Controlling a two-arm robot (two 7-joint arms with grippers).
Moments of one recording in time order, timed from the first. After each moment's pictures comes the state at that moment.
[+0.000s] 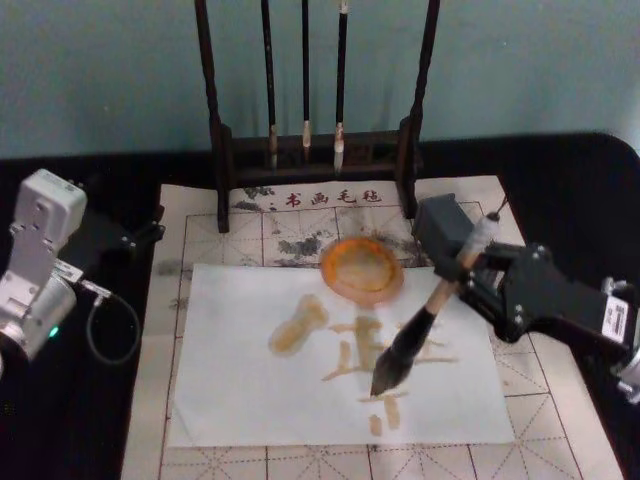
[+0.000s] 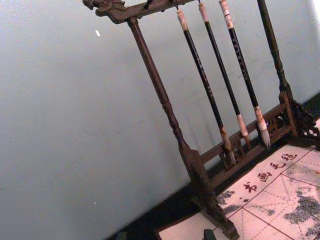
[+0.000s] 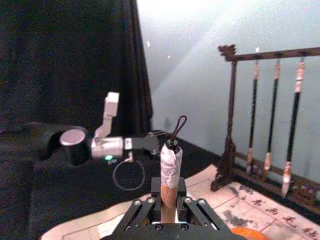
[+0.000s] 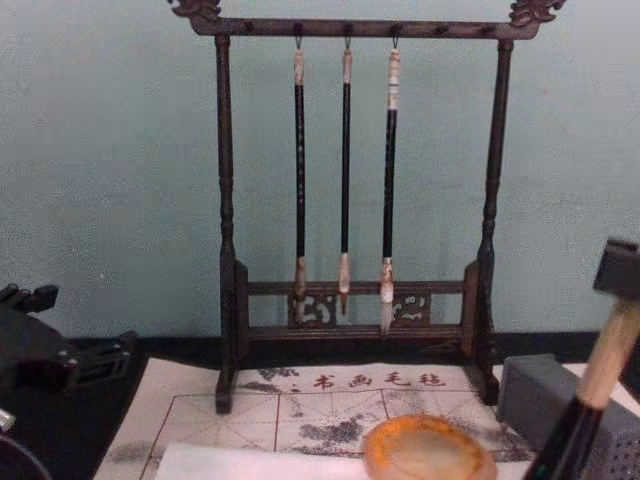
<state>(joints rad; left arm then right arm) -0.20 0.60 0.45 -1.41 -0.25 -0.12 0.03 -0.08 0.76 -0.29 -1.81 0.80 -0.15 0.71</state>
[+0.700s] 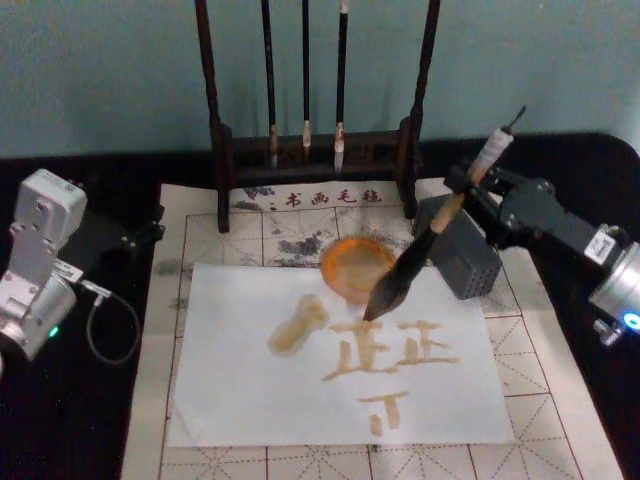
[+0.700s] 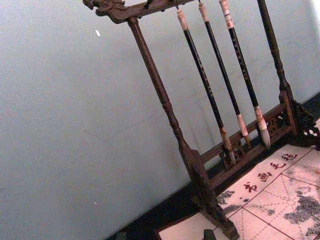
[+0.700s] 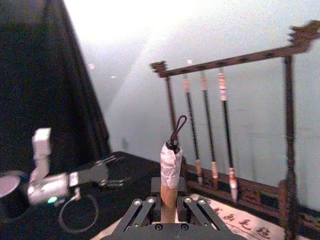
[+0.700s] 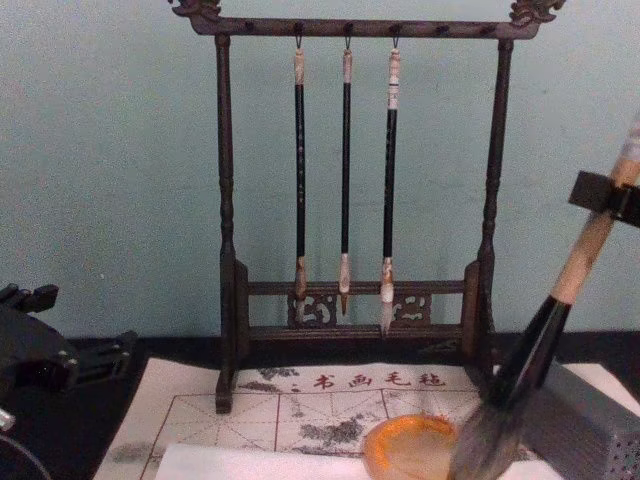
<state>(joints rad) -0.20 0.60 0.45 -1.41 -0.25 -0.12 0.03 0.05 0.64 -0.28 -1.73 0.85 -0.04 0.54</state>
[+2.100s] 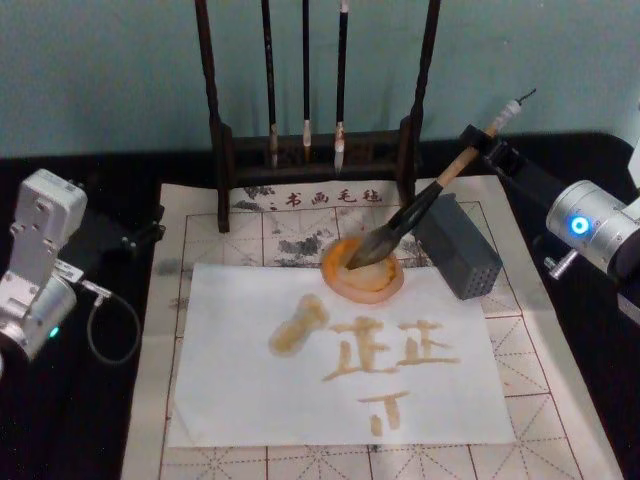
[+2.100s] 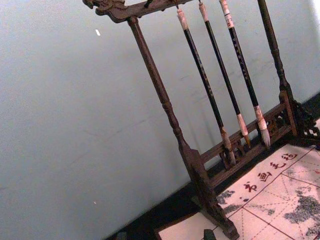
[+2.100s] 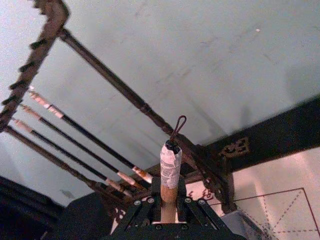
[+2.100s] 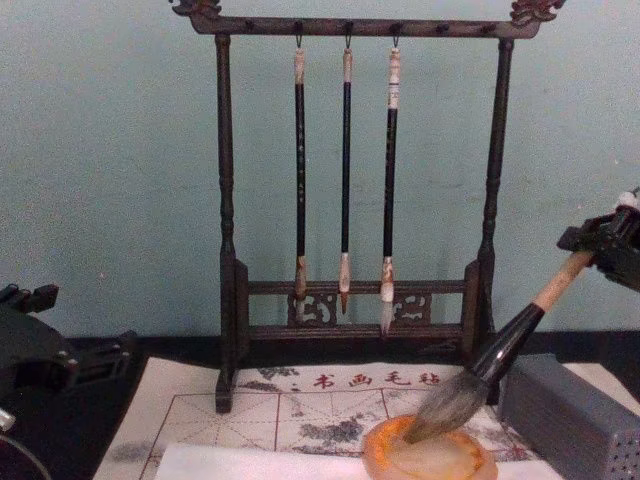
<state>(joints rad) -0.20 0.60 0.45 -1.41 -0.25 -0.12 0.03 0.31 0.42 -0.29 -1.45 1.22 0.30 0.04</state>
